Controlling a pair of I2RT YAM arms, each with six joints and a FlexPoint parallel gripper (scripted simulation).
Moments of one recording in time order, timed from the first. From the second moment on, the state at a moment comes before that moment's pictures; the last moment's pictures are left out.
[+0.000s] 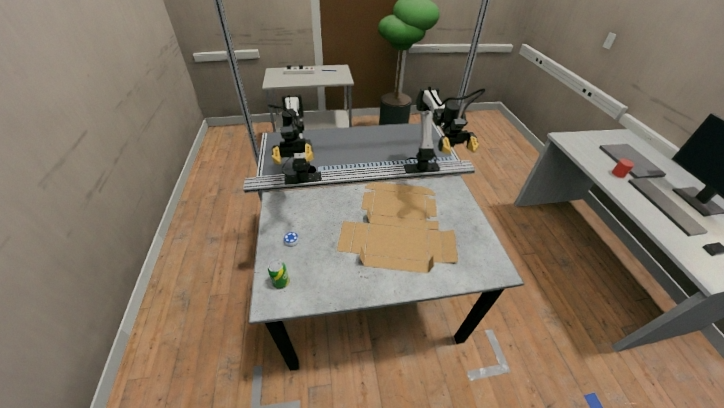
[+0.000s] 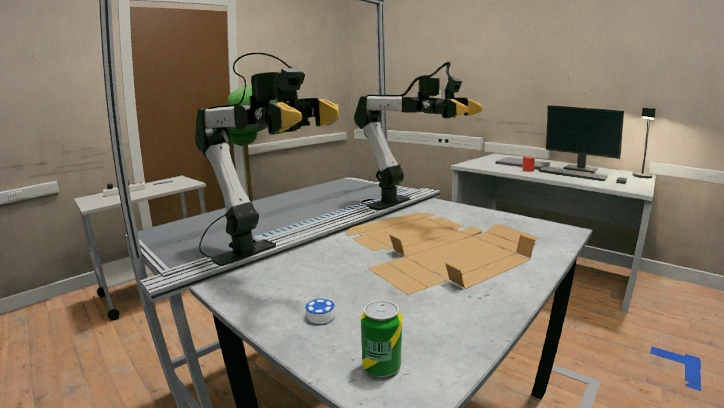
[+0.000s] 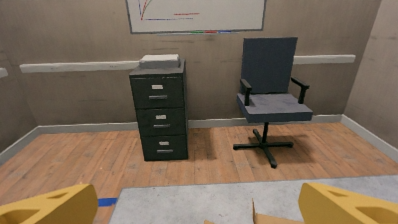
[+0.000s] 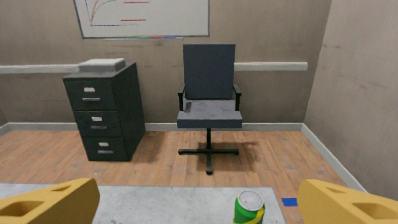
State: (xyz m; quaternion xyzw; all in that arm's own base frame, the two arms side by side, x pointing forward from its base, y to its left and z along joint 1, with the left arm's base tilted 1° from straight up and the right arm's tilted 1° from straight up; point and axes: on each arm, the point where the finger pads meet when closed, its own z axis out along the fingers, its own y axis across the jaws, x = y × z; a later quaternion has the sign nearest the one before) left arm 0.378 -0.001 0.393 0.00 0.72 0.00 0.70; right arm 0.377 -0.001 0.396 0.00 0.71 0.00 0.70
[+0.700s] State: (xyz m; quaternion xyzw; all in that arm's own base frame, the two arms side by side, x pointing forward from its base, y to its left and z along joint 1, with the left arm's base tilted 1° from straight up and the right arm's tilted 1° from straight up) left arm 0.381 -0.003 0.383 0.01 0.73 0.00 0.68; right arm 0.376 0.015 0.395 0.00 0.72 0.01 0.69
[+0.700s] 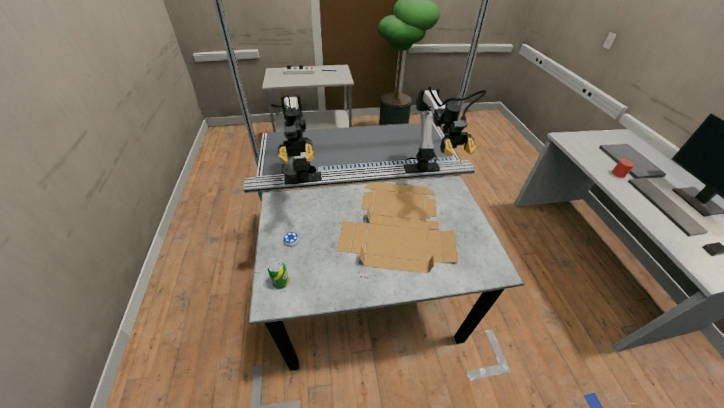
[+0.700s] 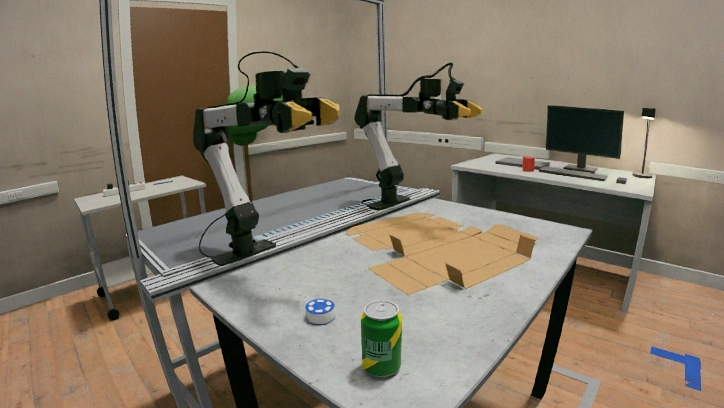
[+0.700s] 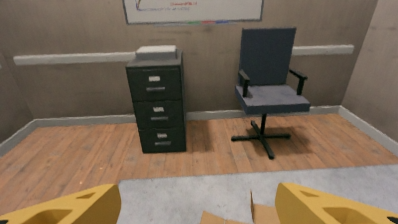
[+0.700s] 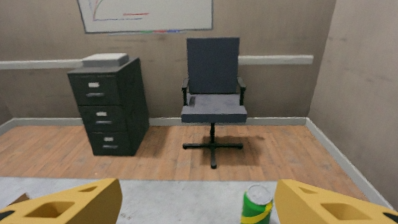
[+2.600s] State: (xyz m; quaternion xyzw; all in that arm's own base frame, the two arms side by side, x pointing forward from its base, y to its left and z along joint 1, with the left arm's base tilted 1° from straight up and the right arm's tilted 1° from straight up) left arm 0.418 -0.053 0.050 0.11 0.98 -0.07 0.11; right arm 0.336 0.303 0.088 0.14 0.98 0.01 0.11
